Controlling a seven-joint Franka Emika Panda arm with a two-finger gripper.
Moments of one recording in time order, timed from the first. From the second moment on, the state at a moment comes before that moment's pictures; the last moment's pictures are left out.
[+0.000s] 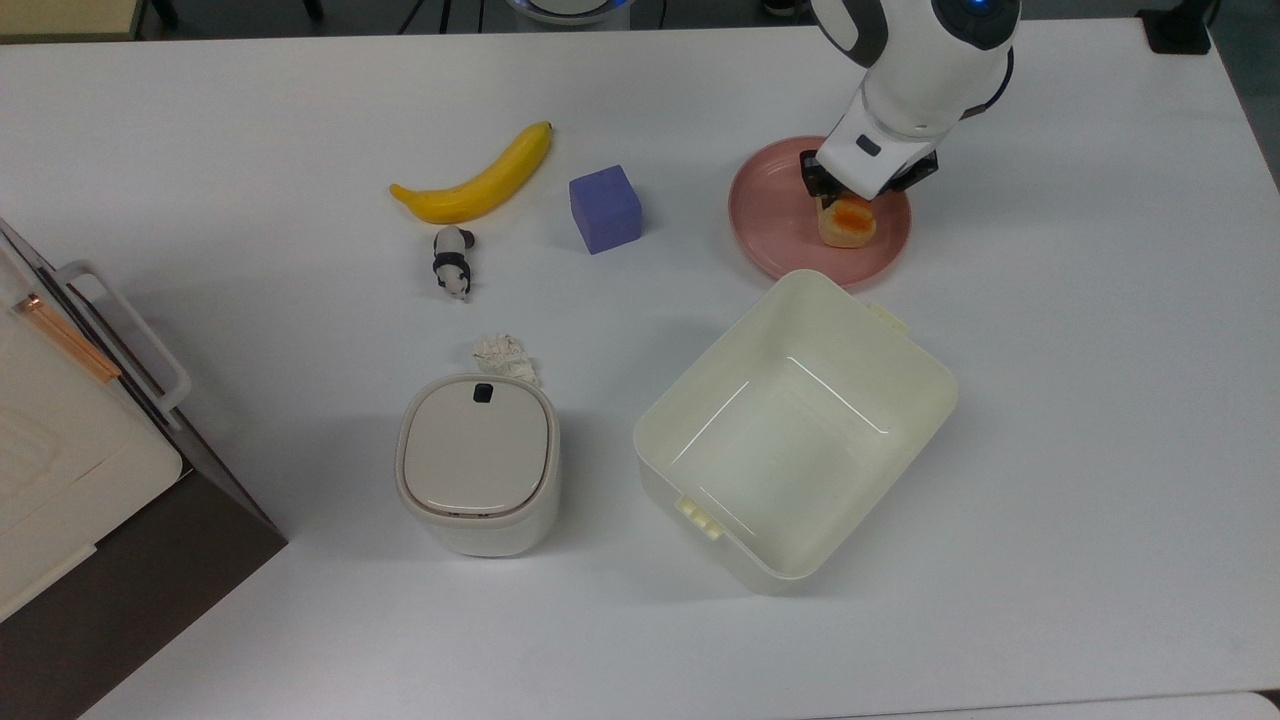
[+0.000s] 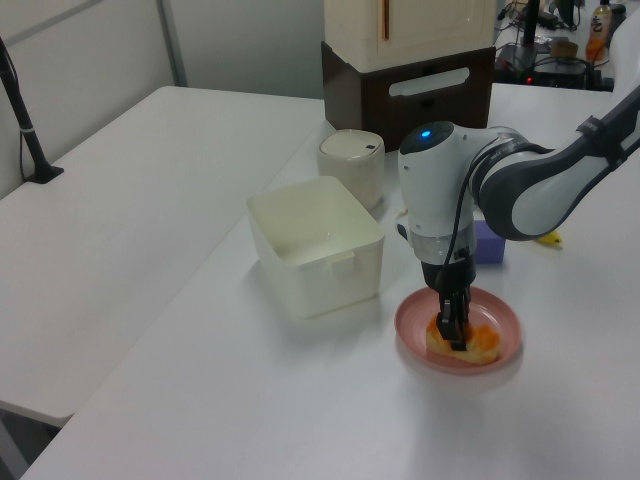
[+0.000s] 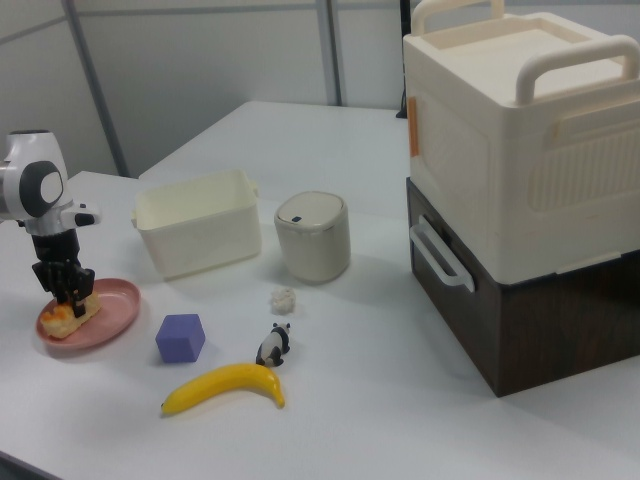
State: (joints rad) arm 0.50 0.35 0.07 -1.85 0.05 2.04 0.46
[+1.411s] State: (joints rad) arm 0.05 0.18 0.05 -1.77 -0.04 1.88 0.07
